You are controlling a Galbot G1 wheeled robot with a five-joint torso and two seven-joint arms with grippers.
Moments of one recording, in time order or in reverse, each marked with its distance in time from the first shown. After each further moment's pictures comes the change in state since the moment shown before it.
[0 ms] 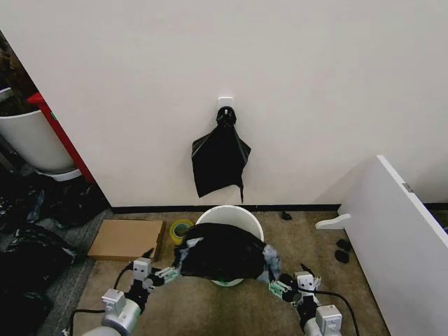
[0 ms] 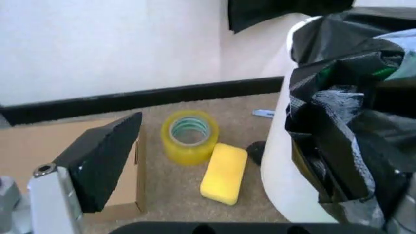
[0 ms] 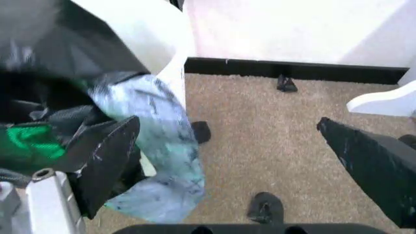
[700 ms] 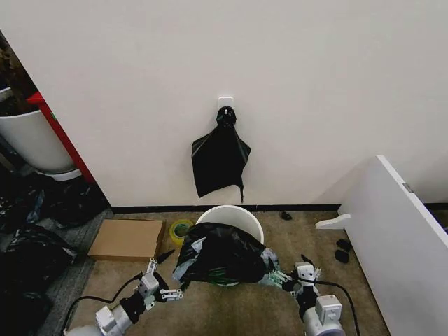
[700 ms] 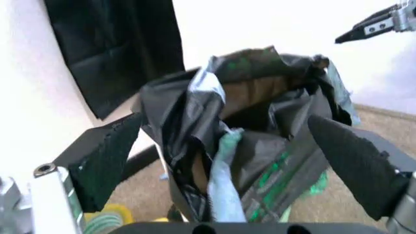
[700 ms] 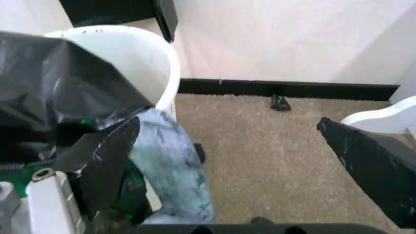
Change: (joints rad) left arm -0.043 0.051 -0.010 0.188 0.134 -0.464 0.561; right arm 0.050 -0.007 0.025 0.015 0.043 -0.011 -0.002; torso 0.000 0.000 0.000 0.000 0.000
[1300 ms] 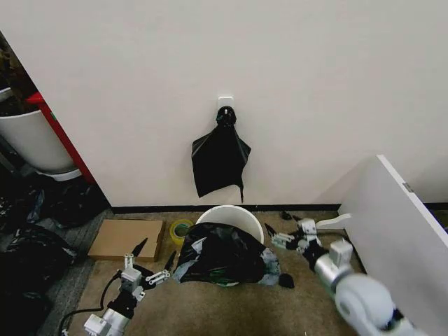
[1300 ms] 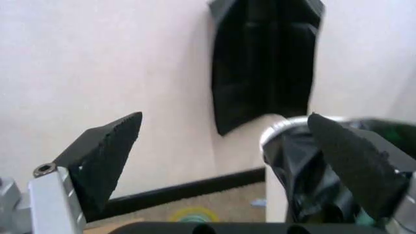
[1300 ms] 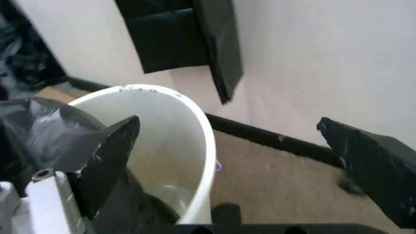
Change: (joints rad) left arm 0.159 -0.252 -0.150 -0.137 0.096 0.017 -0.377; right arm 0.521 -0.265 -0.016 -0.189 0.332 -0.226 -0.370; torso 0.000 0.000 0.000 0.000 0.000
